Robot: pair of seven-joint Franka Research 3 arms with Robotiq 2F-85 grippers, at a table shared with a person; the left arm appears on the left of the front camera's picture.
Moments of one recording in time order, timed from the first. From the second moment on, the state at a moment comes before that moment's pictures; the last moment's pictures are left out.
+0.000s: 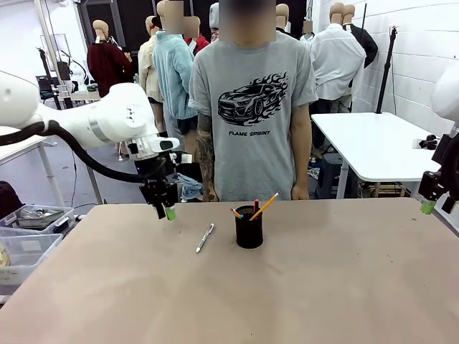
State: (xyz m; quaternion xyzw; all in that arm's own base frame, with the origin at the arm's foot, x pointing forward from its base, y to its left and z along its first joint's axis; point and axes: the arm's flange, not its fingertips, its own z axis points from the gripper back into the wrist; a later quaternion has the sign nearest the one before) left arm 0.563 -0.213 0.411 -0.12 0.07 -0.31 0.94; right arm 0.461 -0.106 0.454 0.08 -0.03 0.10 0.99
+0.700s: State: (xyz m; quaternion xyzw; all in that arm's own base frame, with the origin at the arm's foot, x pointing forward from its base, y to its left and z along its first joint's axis) left arm 0.606 -0.271 0.334 -0.09 0.02 -0.34 0.94; right arm 0.461 -0.106 0.454 0.08 -0.03 0.10 0.99
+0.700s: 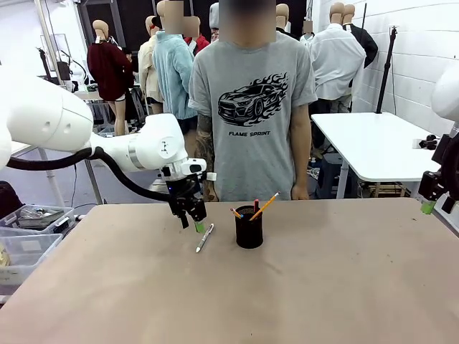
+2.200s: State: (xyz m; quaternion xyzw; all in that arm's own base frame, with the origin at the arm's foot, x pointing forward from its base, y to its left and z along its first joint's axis) left arm 0.595 -0.314 0.308 -0.05 -0.01 -0.38 0.92; right arm 0.461 -0.106 0.454 0.08 -0.03 0.10 0.99
